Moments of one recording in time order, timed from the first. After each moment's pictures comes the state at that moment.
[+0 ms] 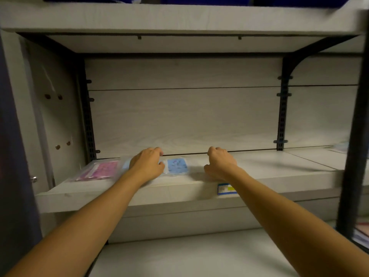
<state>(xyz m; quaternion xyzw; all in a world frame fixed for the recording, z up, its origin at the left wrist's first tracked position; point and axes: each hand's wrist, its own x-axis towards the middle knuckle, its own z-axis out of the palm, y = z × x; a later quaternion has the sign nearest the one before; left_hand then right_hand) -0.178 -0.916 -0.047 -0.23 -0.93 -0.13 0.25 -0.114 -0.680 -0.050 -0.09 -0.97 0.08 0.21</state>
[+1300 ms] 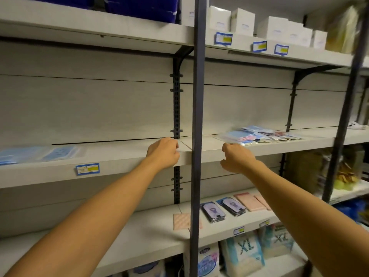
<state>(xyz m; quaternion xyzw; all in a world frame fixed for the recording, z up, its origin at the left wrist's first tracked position) 0.052 -0.513 -0.055 -0.37 -0.89 -0.15 0.24 0.191 -0.301 -0.058 -0.18 -0.96 0.00 0.21</state>
